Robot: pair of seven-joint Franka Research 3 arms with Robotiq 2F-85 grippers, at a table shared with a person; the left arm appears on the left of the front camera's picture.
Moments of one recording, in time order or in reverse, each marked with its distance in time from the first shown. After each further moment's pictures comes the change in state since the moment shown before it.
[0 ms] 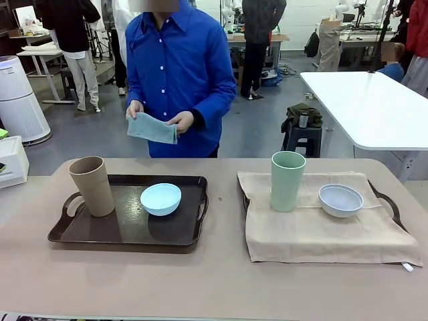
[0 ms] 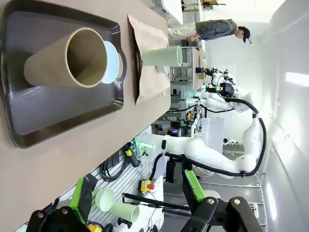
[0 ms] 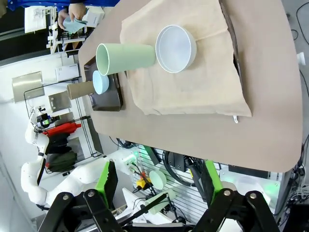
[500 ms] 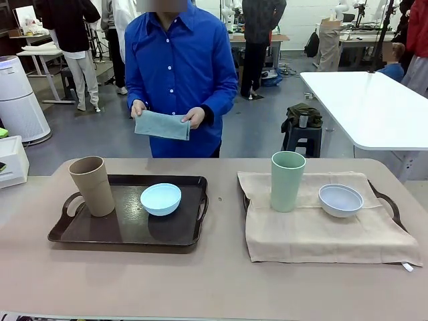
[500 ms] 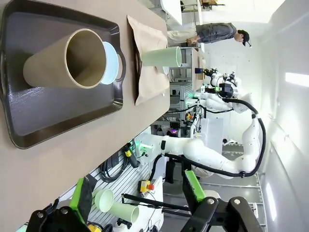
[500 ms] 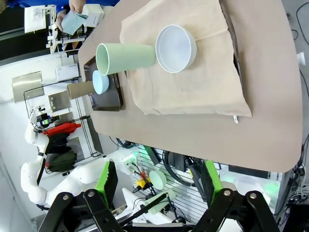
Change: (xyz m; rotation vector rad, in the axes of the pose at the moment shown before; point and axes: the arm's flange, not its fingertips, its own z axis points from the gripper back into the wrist) left arm 0.000 0.000 0.000 -0.003 -0.002 0.000; right arm 0.000 0.001 0.000 -0.001 0.001 0.001
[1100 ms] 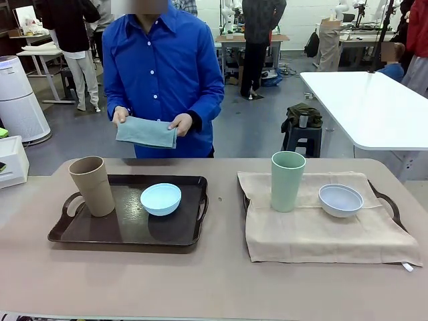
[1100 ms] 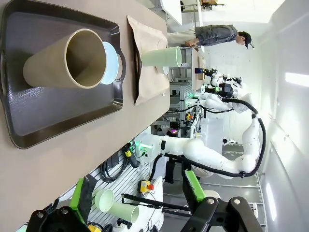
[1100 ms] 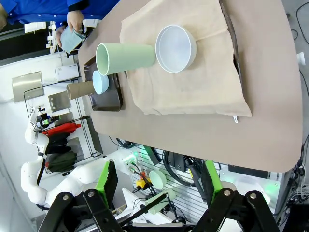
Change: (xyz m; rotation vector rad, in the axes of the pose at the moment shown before) left arm 0.000 0.000 0.000 0.000 0.000 0.000; right arm 0.000 0.000 0.000 0.000 0.000 0.000
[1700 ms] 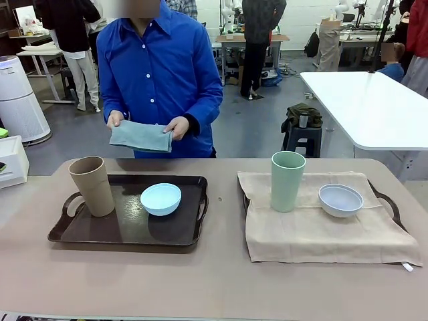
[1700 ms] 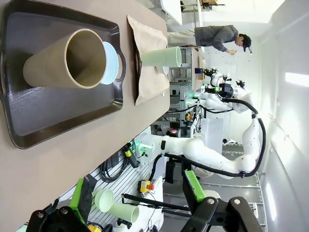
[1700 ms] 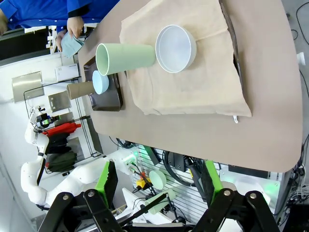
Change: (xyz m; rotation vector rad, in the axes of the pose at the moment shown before) left arm 0.000 0.000 0.000 0.000 0.000 0.000; right arm 0.000 0.000 0.000 0.000 0.000 0.000
